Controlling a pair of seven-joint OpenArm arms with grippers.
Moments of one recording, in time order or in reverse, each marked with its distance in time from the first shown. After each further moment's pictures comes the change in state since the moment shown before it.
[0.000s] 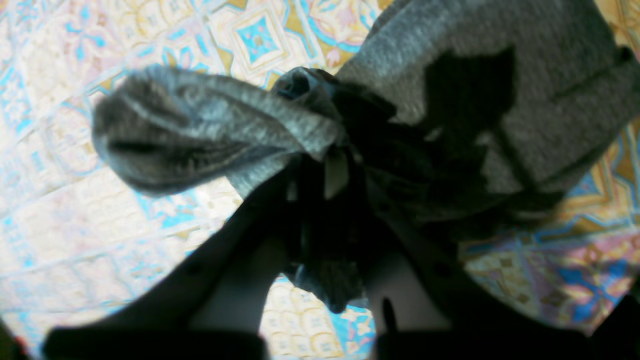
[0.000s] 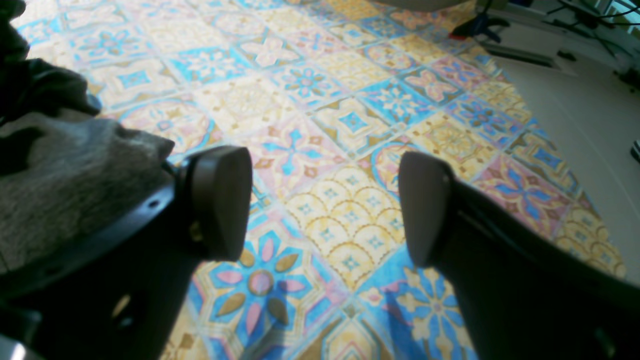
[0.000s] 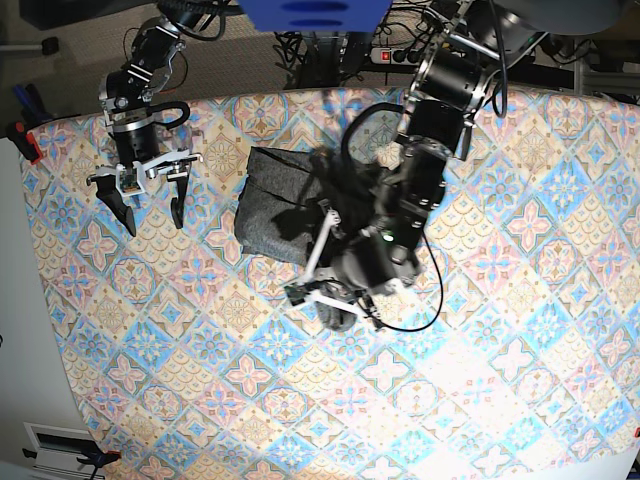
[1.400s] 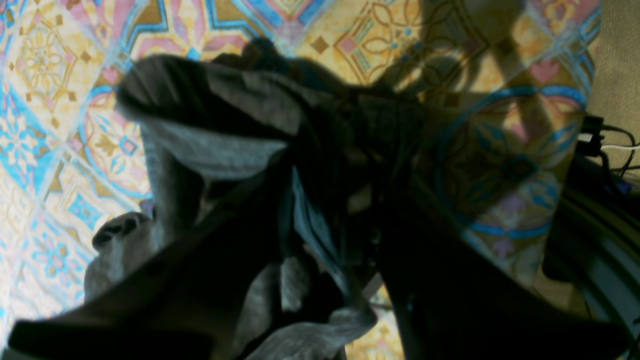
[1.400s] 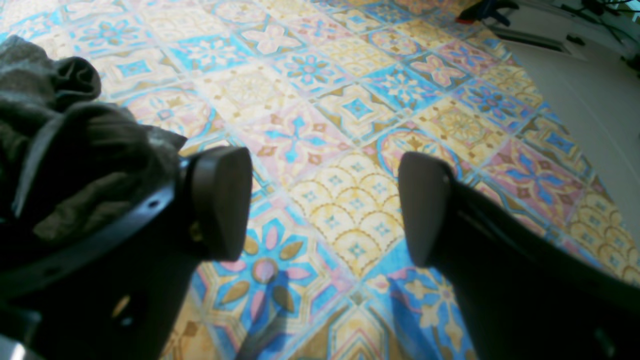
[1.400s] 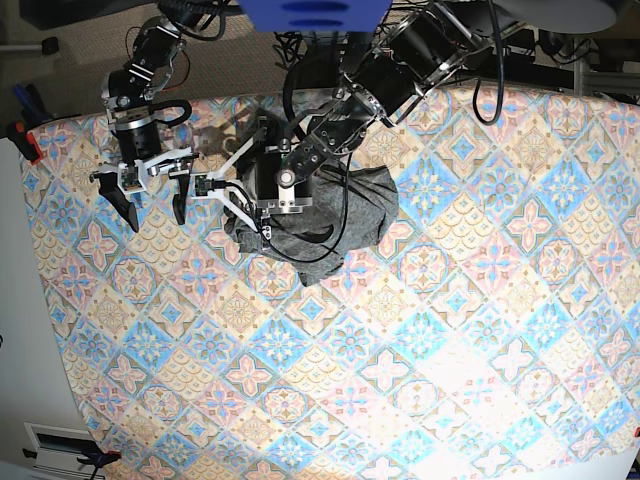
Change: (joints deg) left arm 7.6 6.4 20.8 -7.9 6.3 0.0 -9.4; right arm 0.0 0.0 0.0 -1.8 0.0 0.0 0.0
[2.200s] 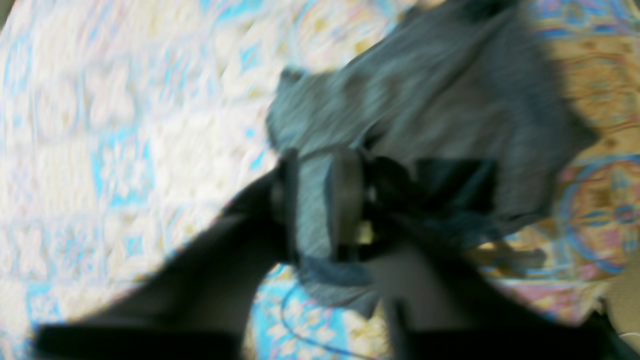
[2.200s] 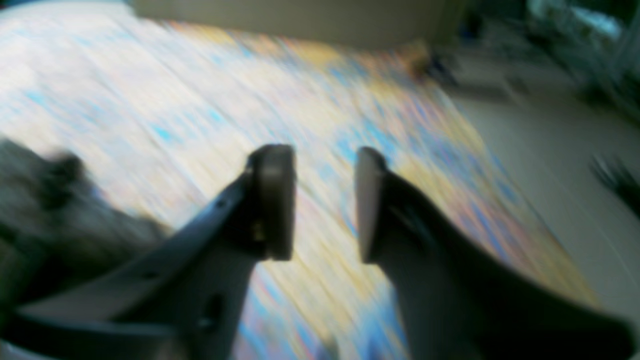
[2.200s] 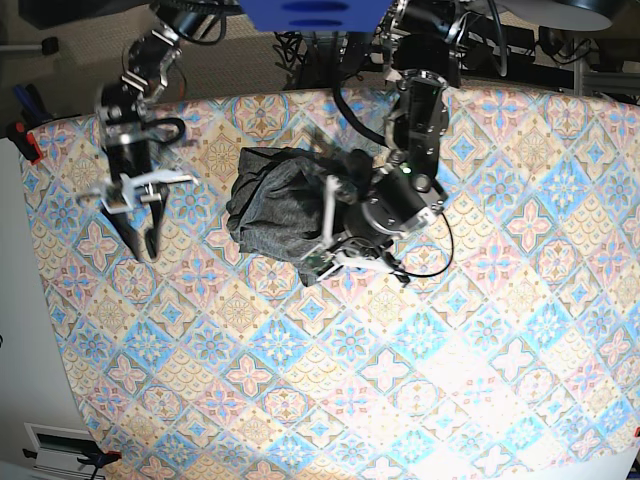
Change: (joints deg) left arm 9.5 -1.0 -34.1 21.6 3.2 -0.2 -5.1; right arm 2.7 0.0 -3.5 6.1 7.4 -0.2 0.2
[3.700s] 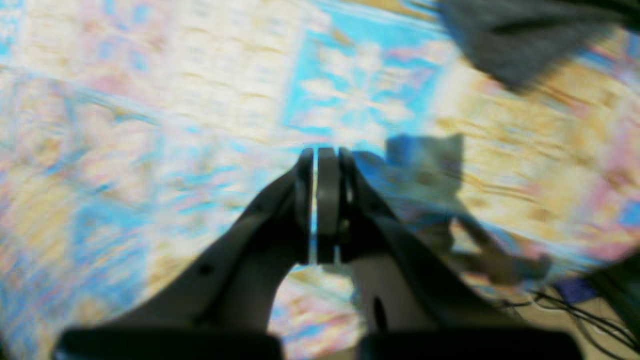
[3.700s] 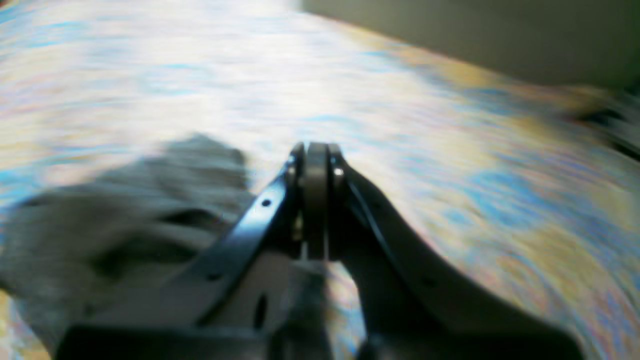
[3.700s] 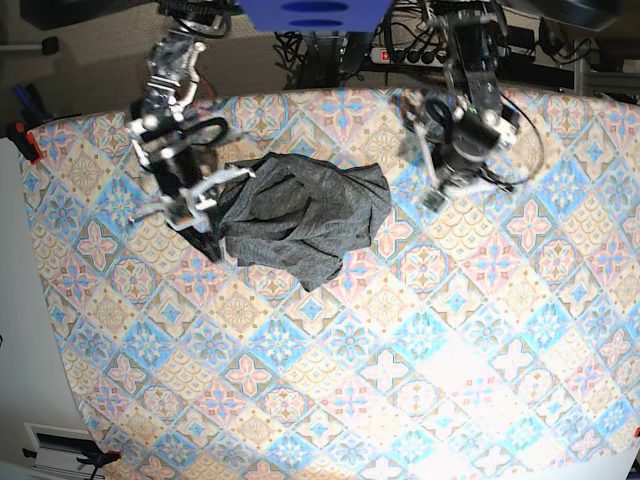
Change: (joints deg) left arm 21.4 -5.2 -19.8 5.7 6.1 0.0 -10.2; right arm -5.8 0.7 -14.6 7.2 0.2 -0.5 -14.6
